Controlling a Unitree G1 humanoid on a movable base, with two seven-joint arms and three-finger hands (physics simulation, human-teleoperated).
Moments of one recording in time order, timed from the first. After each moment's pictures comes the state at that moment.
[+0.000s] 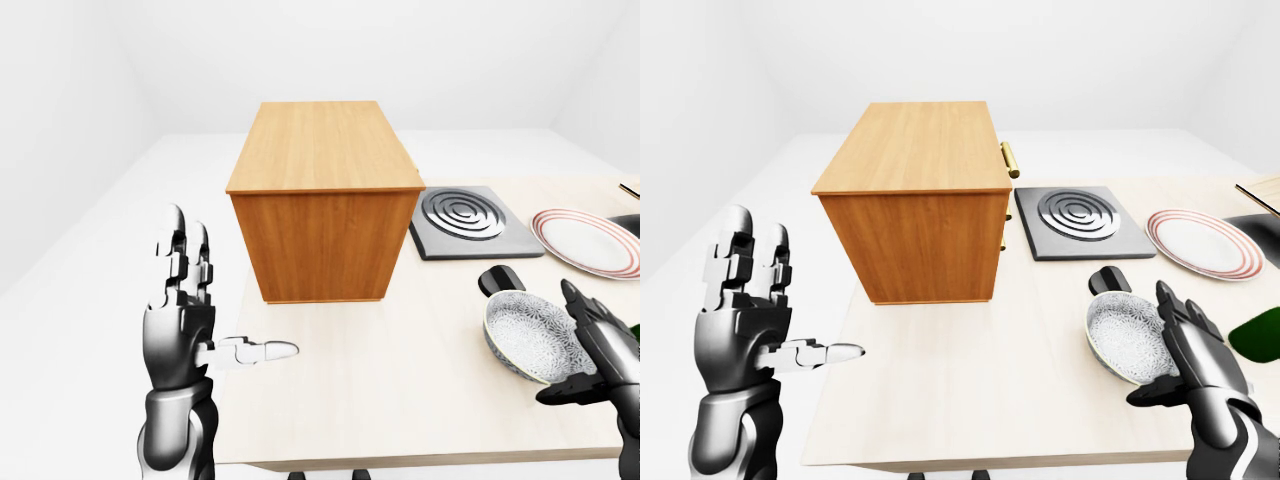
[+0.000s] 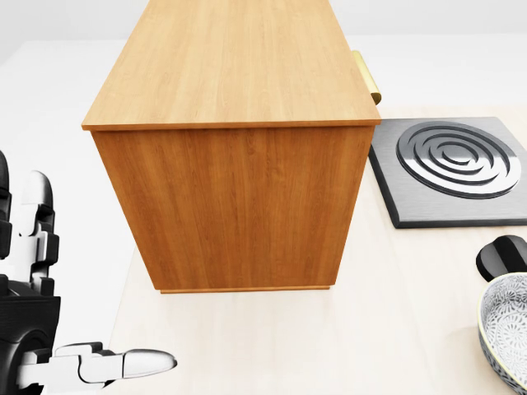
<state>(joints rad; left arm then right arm) 0.25 -0.01 0.00 -0.67 -0.04 -0.09 -0.03 0.17 -0.32 -0.69 -0.11 -0.79 -0.09 0.42</state>
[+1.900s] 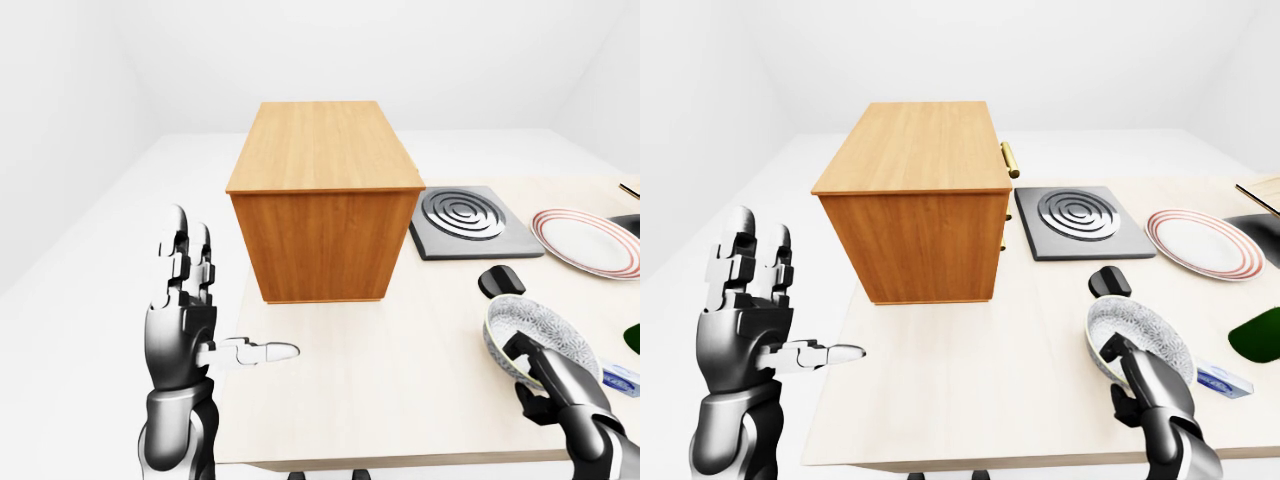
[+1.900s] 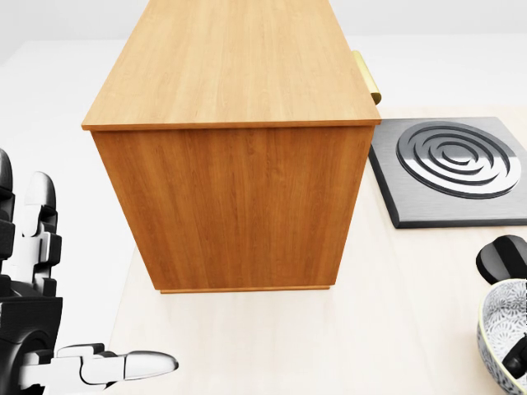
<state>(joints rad) 0.25 -0.01 0.00 -0.67 -0.04 -0.09 -0.03 0.27 -0.22 -0.53 -0.04 -0.95 -0.09 0.29</state>
